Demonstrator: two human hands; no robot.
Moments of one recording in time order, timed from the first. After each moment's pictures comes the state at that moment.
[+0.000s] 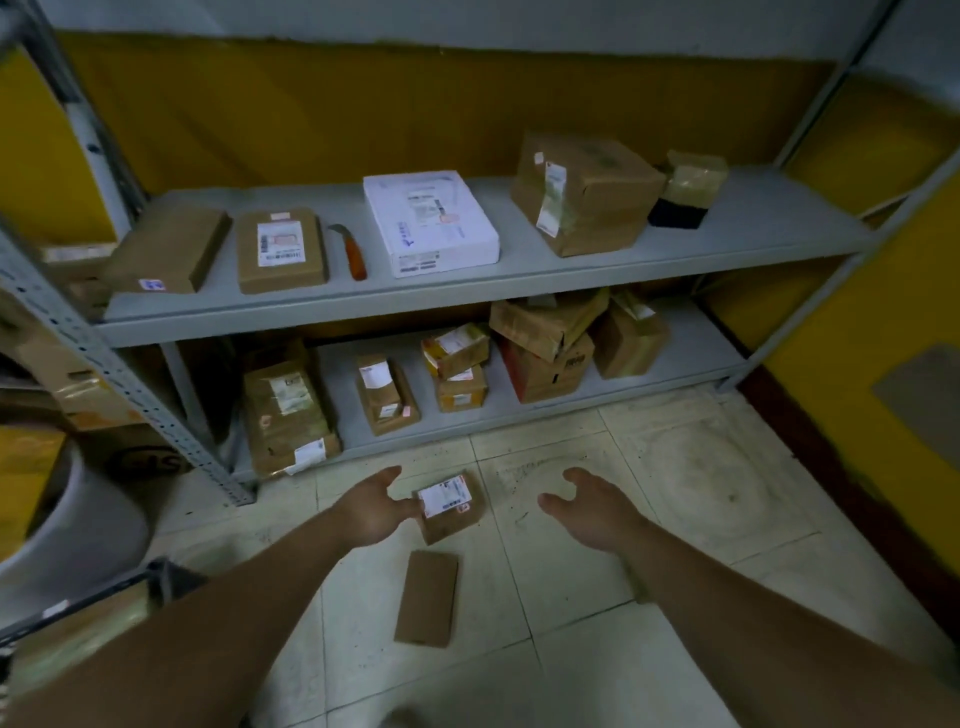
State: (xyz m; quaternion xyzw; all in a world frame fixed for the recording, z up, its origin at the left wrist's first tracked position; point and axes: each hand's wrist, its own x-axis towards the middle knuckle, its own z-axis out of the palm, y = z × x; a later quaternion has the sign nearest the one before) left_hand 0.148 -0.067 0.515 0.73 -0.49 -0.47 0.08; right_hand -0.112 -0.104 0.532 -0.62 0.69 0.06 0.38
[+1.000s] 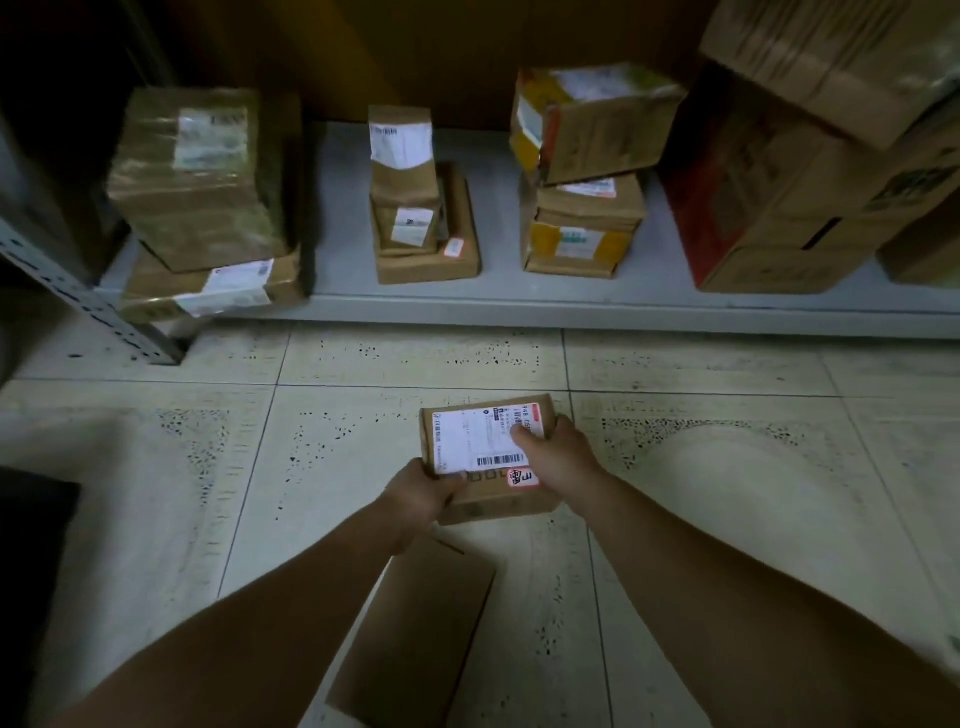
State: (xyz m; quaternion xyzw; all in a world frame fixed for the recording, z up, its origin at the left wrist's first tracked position) left_hand 0.136 -0.223 -0.072 0.76 -0.21 -0.56 0.26; right_hand -0.005 -0.330 -0.082 -0.55 0.66 -0.02 0.50
